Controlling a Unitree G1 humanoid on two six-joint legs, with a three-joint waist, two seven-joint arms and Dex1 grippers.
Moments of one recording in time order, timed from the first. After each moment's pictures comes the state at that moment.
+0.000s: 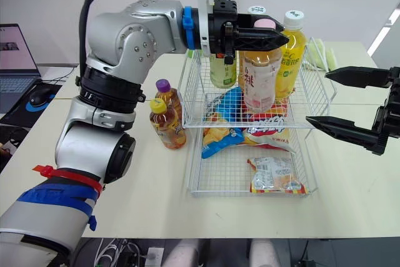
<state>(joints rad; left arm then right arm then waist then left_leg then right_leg) -1.47 0.29 -0.19 0.46 -0.56 0.70 -1.04 -0.28 -1.19 -0.73 -0.54 1.00 0.90 0.99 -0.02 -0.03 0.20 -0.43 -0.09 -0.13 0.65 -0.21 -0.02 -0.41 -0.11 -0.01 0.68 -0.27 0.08</state>
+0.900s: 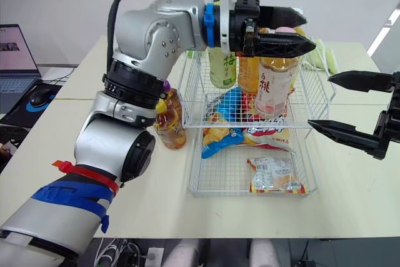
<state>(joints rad) -1.54 0.18 -0.11 0.56 -0.48 0.68 -1.16 -0.22 -1.19 -0.77 -0.56 1.00 0.89 0.98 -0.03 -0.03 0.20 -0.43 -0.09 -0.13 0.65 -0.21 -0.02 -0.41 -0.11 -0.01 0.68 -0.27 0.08</state>
